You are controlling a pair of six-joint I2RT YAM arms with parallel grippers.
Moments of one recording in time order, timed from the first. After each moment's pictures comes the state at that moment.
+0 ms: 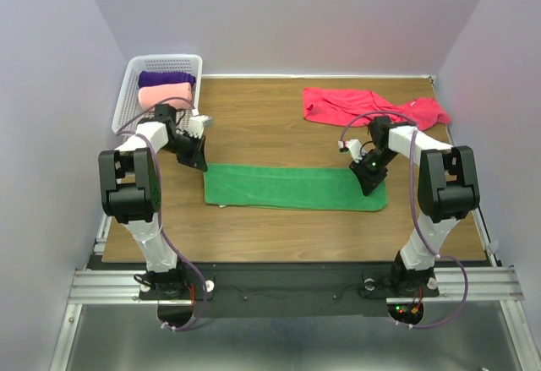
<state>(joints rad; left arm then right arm) 0.07 1.84 1.25 -0.74 0.57 0.47 0.09 1.83 1.19 -0.94 -0.26 -0.72</state>
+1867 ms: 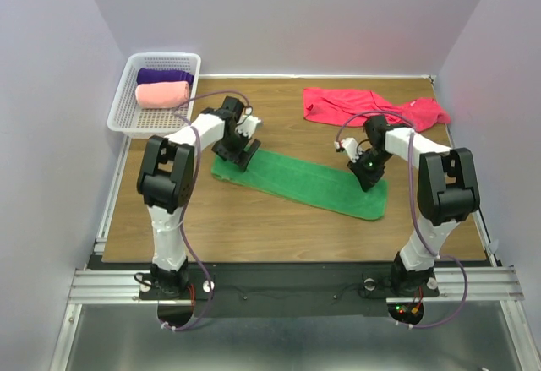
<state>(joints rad) -0.35 1.97 1.40 -0.73 0.13 0.25 0.12 1.83 1.19 -0.88 -0.26 -0.73</state>
